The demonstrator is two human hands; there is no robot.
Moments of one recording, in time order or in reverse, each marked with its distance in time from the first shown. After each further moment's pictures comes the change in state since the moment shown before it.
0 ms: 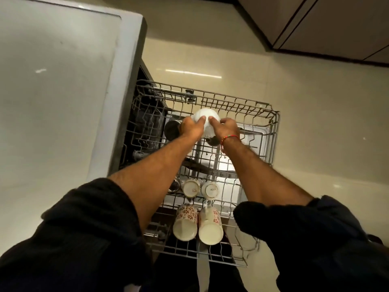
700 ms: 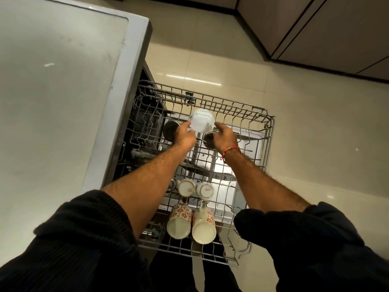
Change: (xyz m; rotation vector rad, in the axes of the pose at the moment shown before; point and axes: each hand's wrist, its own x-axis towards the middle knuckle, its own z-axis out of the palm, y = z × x) left_hand -0.022 -0.019 -0.011 -0.056 0.000 0.059; right_hand -0.012 0.026 -0.013 -0.118 -0.108 -0.189
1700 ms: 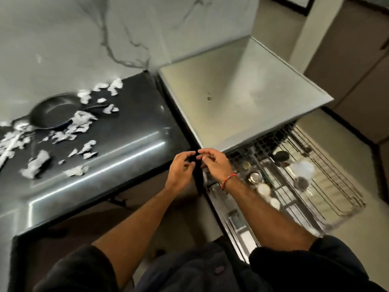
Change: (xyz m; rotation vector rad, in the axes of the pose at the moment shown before) left_hand -0.430 -0.265 -0.177 -0.169 0.906 0.314; right_hand -0.431 0.017 0.122 -0.206 -0.930 -0.760
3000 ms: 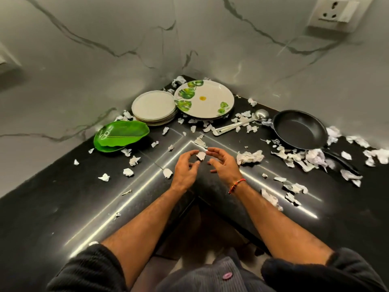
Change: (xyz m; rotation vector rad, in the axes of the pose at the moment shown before) left_hand -0.160 -0.241 -0.434 -0.131 1.028 -0.591; right_hand -0.022 -0.121 0.572 -0.126 -1.097 -0.175
